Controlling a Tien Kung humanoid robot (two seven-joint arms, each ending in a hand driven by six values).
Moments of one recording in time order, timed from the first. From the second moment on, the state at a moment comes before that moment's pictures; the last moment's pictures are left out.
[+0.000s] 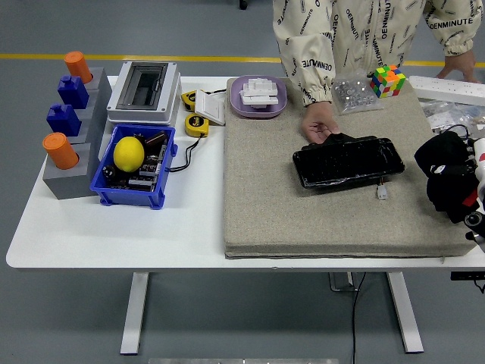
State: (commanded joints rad) left arm -0.05 0.19 -1.48 -0.23 1.09 0.02 0.14; right arm 0.64 -0.55 0.52 1.02 -1.11 -0.65 -0.35
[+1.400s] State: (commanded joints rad) left arm -0.04 0.19 -1.46 -0.23 1.08 0.01 0.14; right arm 0.59 -0.52 0.51 0.99 -1.12 -0.65 -0.28
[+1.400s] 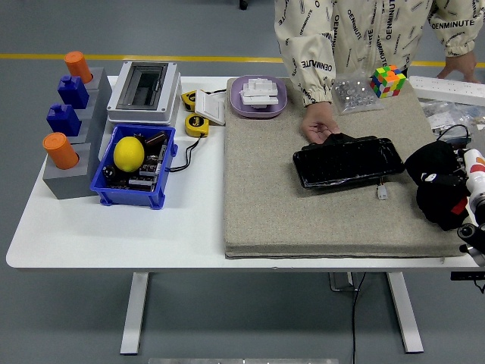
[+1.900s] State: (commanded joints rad) left arm -0.04 0.19 -1.45 -0.23 1.08 0.01 0.14; right arm 0.59 -0.51 0.50 0.97 -1.10 -0.65 -0.25
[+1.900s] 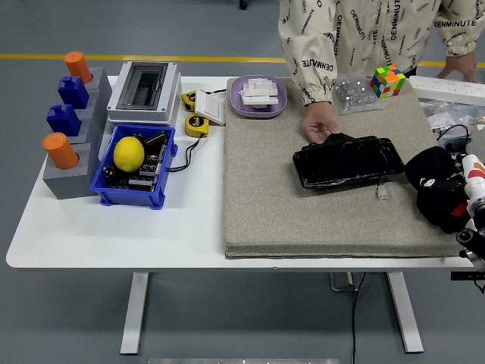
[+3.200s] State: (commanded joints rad) left arm -0.05 0.19 -1.47 -0.23 1.08 0.01 0.14; right arm 0.59 -0.52 0.53 0.97 -1.12 -0.55 -0.21
